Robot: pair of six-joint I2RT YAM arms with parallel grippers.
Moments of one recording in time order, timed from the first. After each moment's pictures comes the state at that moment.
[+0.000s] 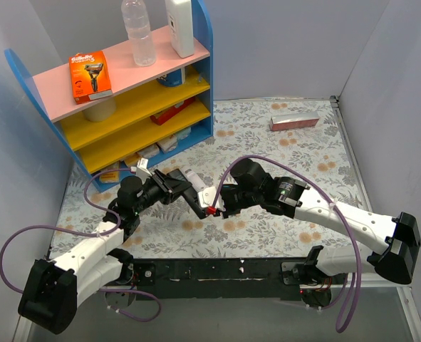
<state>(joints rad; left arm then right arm) -0.40 0.91 0.31 0.38 0.38 -1.31 1.06 1.22 1.05 -0.49 -0.43 -0.73</state>
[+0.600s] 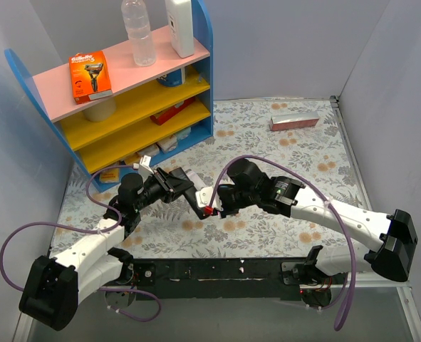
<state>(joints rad) -0.40 0.94 0.34 0.37 0.43 -1.28 1.06 1.25 1.05 -0.48 -0.43 -0.73</state>
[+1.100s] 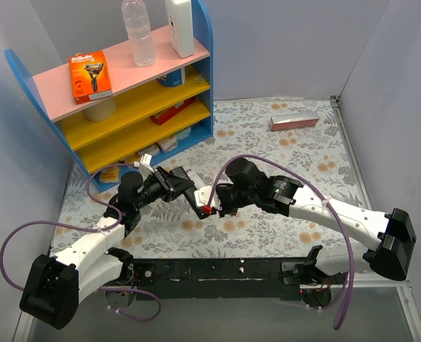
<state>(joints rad) -0.40 0.96 0.36 0.37 0.46 -1.26 1.06 1.27 1.06 -0.47 -0.42 -0.73</state>
